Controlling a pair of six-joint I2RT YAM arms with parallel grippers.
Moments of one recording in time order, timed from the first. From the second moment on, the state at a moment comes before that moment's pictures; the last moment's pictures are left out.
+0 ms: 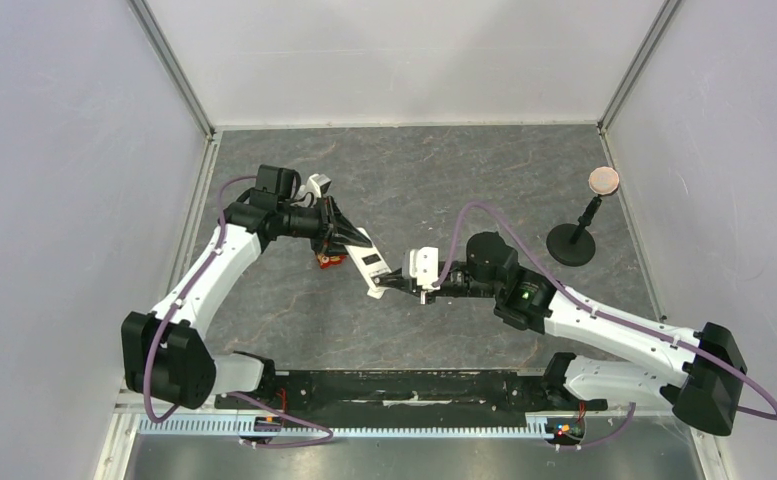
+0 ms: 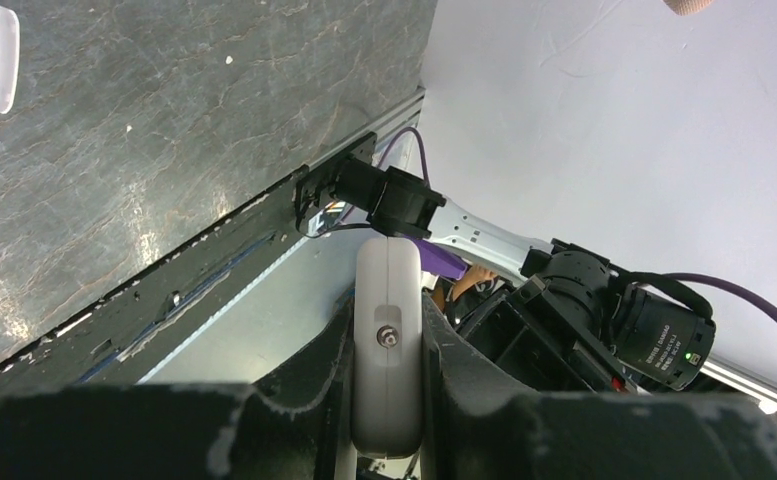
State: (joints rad) left arm -0.26 1.31 1.06 -0.64 0.94 -0.90; right arm 0.98 1.08 0.78 0.18 -0.49 -0.40
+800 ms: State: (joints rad) left arm -0.26 1.27 1.06 -0.68 0.89 -0.85; right arm 1.03 1.09 0.78 0.15 -0.43 -0.40
